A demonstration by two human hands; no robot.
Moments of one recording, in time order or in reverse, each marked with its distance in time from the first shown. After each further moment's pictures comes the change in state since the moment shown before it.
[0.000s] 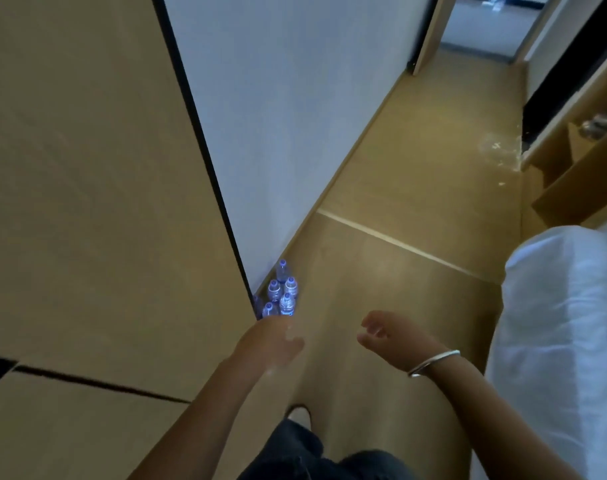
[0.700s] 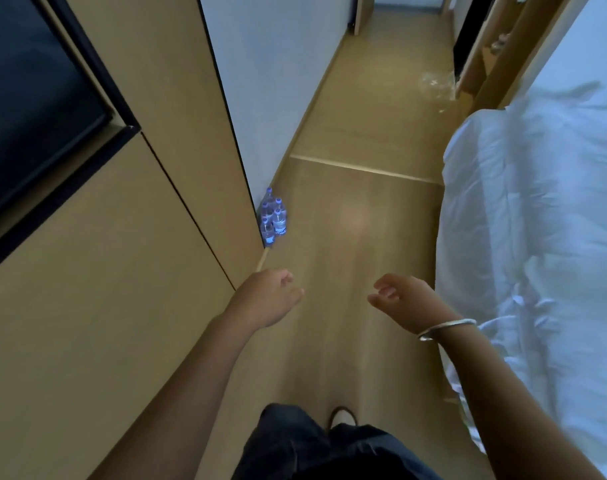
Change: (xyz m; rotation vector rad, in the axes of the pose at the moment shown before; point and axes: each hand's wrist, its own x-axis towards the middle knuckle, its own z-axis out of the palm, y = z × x) left_hand -0.360 -0.102 0.124 0.049 0.056 0.156; right_hand -0.392 -0.001 0.212 0.156 0.197 0.134
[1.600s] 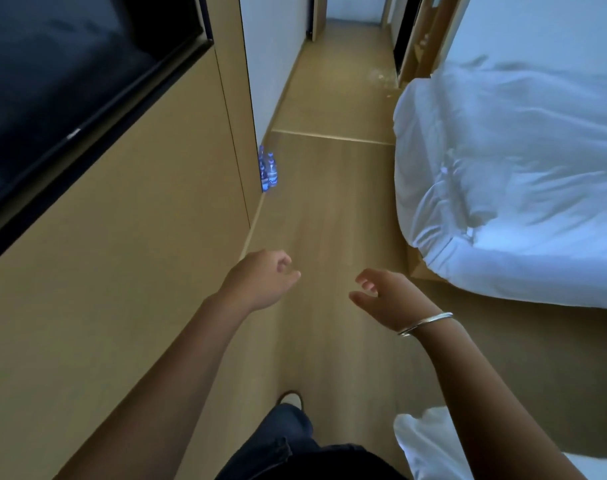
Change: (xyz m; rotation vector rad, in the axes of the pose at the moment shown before) left_hand -0.476 -0.204 0.051 0.069 0.003 0.223; right_hand -0.491 -0.089 0.272 -0.072 0.153 0.023
